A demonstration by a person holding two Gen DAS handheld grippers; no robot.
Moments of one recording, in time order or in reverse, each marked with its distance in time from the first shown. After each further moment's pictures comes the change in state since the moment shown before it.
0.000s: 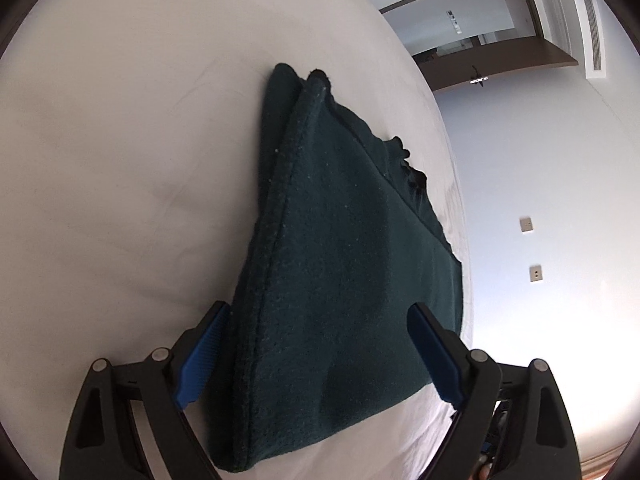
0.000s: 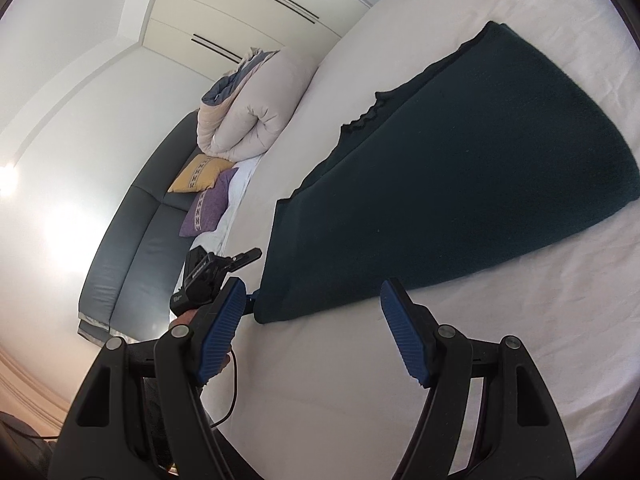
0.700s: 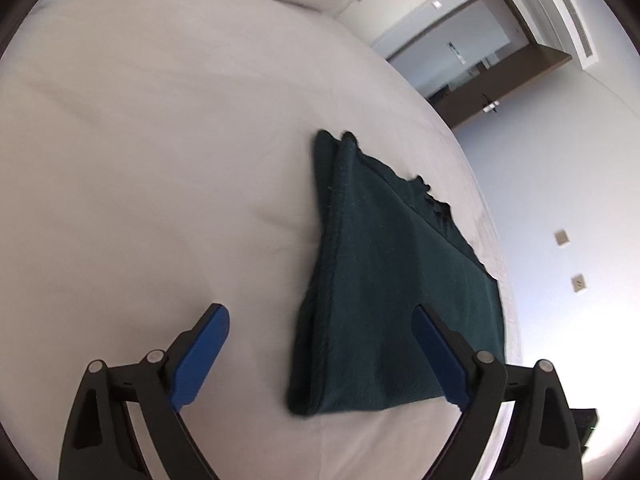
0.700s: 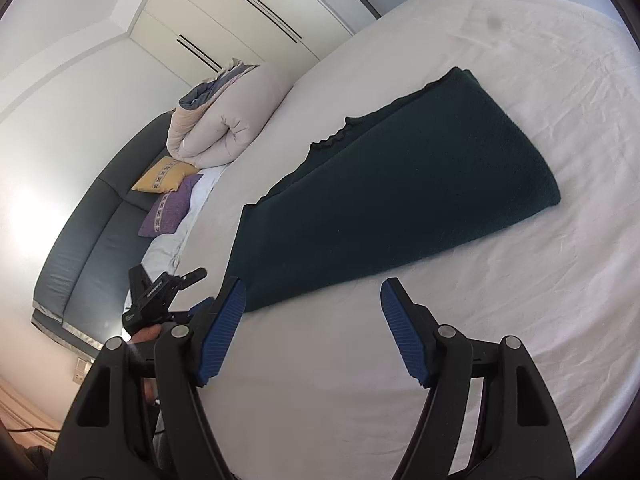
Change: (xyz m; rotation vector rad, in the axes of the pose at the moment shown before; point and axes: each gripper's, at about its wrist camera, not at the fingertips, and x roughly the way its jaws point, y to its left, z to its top) left arm -0.047 -0.002 -0.035 0.106 -0.226 0.174; right arm -0.061 0.024 -0.031 -0.068 -0.084 -0.165
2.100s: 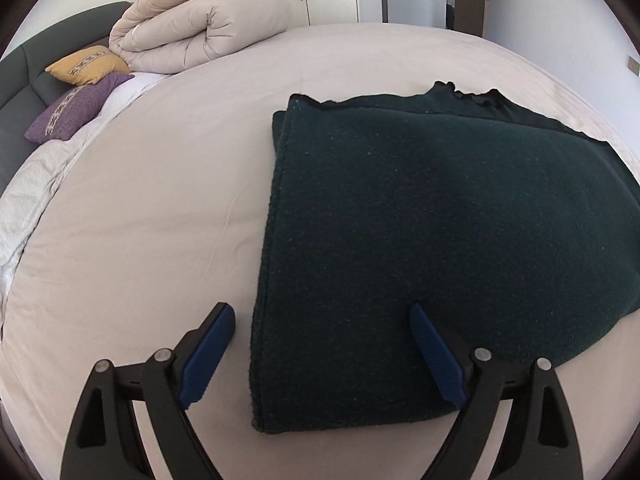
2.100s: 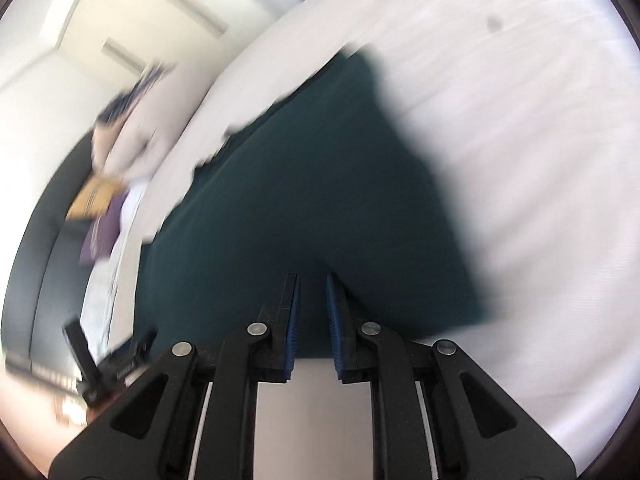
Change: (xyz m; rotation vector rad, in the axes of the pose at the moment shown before) left arm 0.068 -0.080 -0.054 0.512 -0.085 0.612; right arm 0.034 -0.136 0.086 0.146 -0.025 -0.293
